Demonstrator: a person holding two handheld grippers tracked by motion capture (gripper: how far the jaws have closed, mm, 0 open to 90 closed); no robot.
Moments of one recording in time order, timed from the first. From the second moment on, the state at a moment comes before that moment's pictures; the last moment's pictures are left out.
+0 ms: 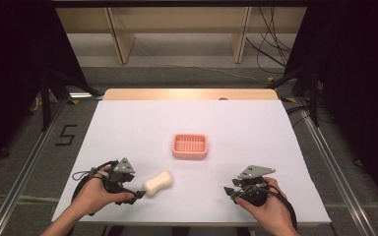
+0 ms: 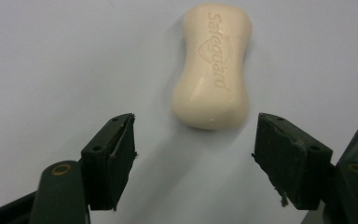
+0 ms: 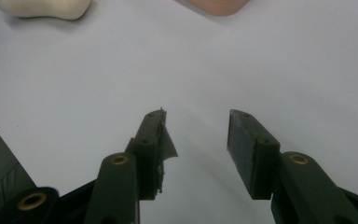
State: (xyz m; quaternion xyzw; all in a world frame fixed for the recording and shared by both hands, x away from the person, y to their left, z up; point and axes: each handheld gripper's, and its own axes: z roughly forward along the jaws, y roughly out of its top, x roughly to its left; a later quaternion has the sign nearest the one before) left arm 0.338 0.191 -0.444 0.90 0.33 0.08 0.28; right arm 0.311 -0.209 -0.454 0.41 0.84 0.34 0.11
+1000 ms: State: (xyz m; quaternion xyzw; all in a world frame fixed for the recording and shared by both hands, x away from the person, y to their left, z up) left arm 0.388 0.131 -0.436 0.95 0.28 0.03 0.14; right arm 0.315 -0.210 -0.463 0.40 0.84 0.34 0.12
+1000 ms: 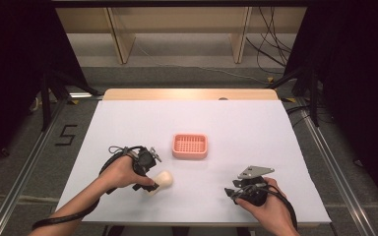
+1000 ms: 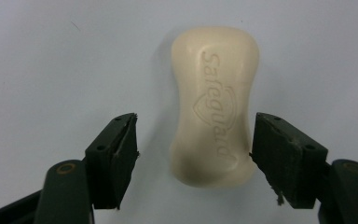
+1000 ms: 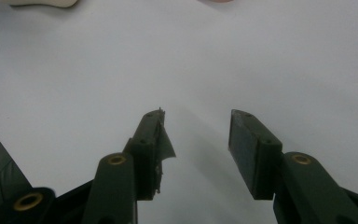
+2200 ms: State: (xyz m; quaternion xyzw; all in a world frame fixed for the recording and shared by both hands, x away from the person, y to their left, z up) left arm 0.403 0.096 -0.457 0.96 0.28 -0.01 0.05; right arm 0.313 -0.209 -0.466 0.40 0.85 0.32 0.10
